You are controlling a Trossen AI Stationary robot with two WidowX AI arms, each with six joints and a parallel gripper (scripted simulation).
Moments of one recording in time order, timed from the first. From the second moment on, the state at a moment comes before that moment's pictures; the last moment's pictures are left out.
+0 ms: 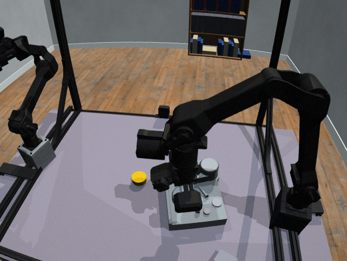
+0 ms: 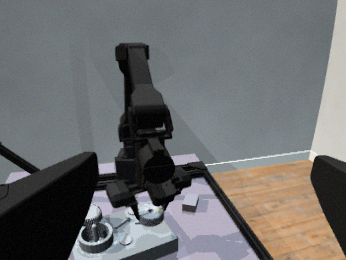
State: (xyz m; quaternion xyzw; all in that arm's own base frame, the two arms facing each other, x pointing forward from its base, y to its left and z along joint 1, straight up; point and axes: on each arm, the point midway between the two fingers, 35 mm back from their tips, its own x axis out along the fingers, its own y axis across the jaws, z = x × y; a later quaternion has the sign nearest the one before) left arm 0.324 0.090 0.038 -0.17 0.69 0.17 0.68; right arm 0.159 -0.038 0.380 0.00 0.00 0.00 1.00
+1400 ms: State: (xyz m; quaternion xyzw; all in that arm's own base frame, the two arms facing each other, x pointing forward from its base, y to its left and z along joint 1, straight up) left arm 0.343 0.007 0.042 0.26 0.66 -0.27 0.65; right arm 0.159 -0.038 0.380 0.00 0.00 0.00 1.00
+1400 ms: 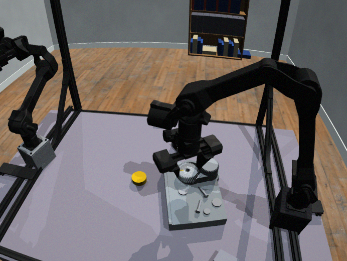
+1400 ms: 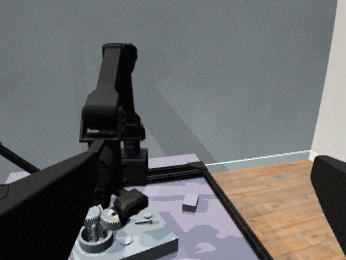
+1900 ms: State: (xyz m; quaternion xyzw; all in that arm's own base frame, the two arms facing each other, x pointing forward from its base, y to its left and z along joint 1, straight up) left arm 0.344 -0.024 0.041 0.40 0.58 -0.41 0.58; right arm 0.159 -0.038 0.380 0.00 0.00 0.00 1.00
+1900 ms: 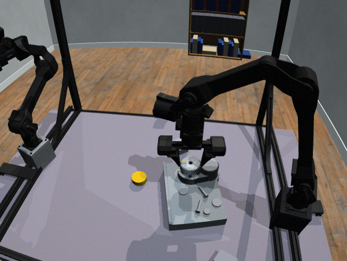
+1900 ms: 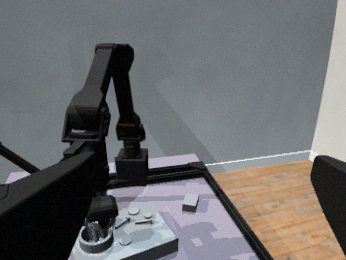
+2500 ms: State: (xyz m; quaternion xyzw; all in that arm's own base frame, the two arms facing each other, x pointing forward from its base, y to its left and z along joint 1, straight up) left arm 0.348 -0.044 0.037 0.48 0.52 -0.48 0.52; right arm 0.159 -0.038 0.380 0.00 0.00 0.00 1.00
